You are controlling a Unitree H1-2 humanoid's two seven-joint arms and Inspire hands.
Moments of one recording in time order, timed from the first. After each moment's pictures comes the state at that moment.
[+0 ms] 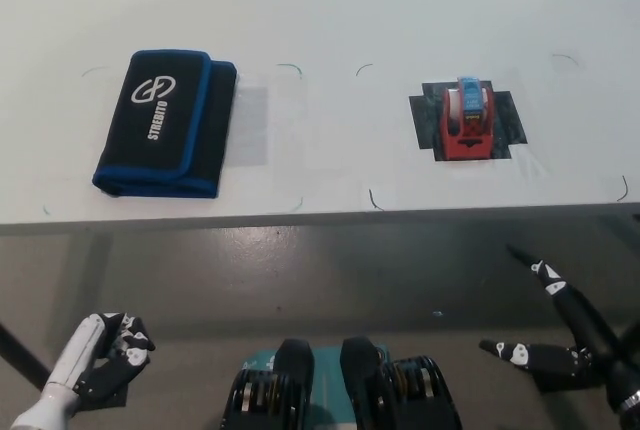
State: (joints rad) left_arm -0.03 0.37 -0.04 0.18 0.14 -0.10 -0.07; right_arm -0.10 -0.37 0.18 0.11 -0.26 -0.17 0.08
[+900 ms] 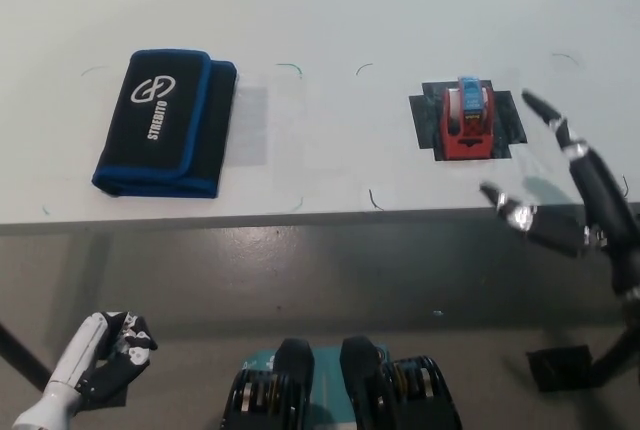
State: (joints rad) left_arm -0.04 0.37 -0.04 0.18 0.14 -0.10 -0.08; right_arm -0.37 -0.32 0.07 -0.05 -0.25 -0.09 0.08
